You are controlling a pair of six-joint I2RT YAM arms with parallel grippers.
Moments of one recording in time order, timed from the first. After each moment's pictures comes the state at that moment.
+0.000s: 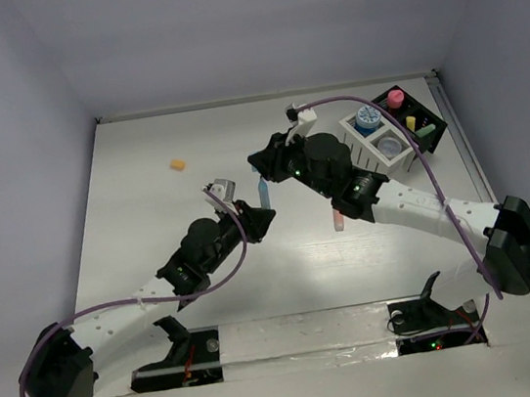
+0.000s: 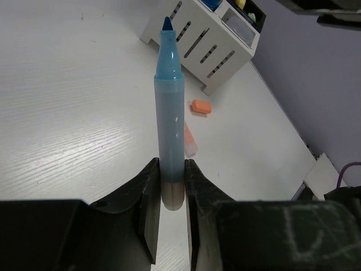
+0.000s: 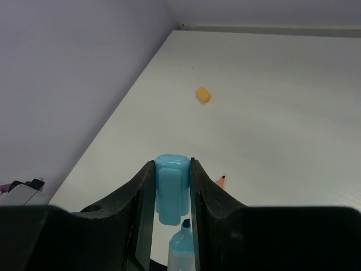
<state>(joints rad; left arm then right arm) -0.83 0.95 0.41 0.43 -0.07 -0.58 0.86 1.42 1.12 0.22 0.20 0.47</state>
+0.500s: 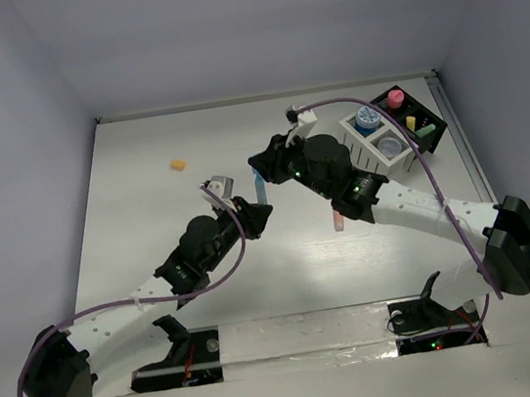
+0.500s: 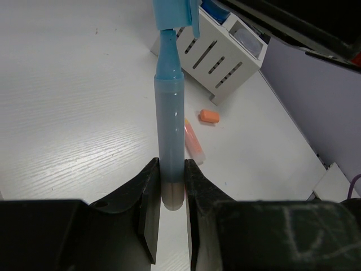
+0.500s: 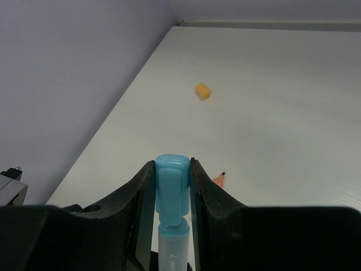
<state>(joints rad) -0.83 0.94 0.44 0.39 -0.12 -0.55 0.86 1.42 1.11 0.22 0.19 0.48</state>
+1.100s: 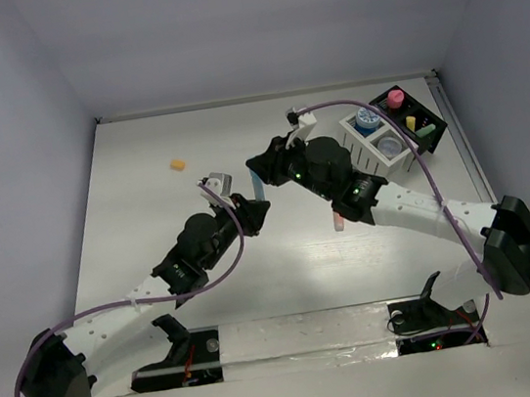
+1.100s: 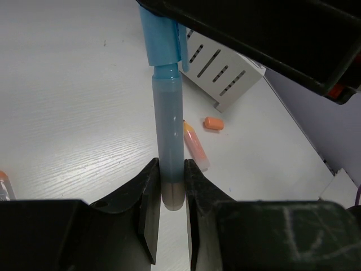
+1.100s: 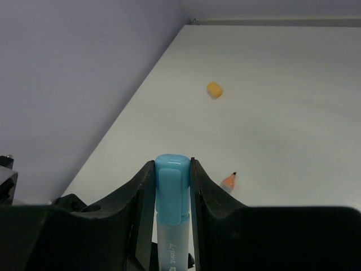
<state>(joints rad) -0.83 0.93 0.47 0.35 -0.14 -0.51 0.86 1.42 1.09 0.25 0.15 0.50</state>
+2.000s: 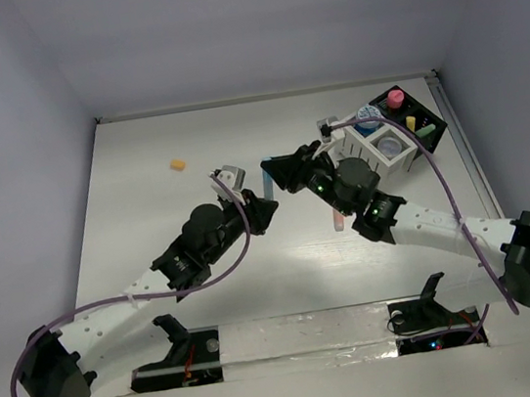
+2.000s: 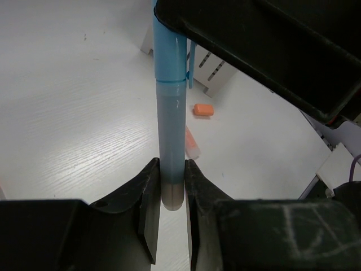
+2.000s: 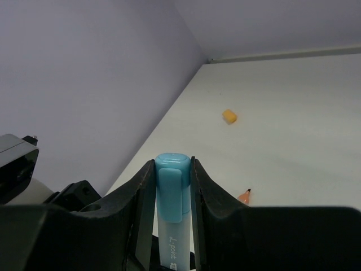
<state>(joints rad) -0.86 0.95 0.60 0.21 -0.12 -0.46 0.87 1.27 0.84 0.52 0.15 0.58</state>
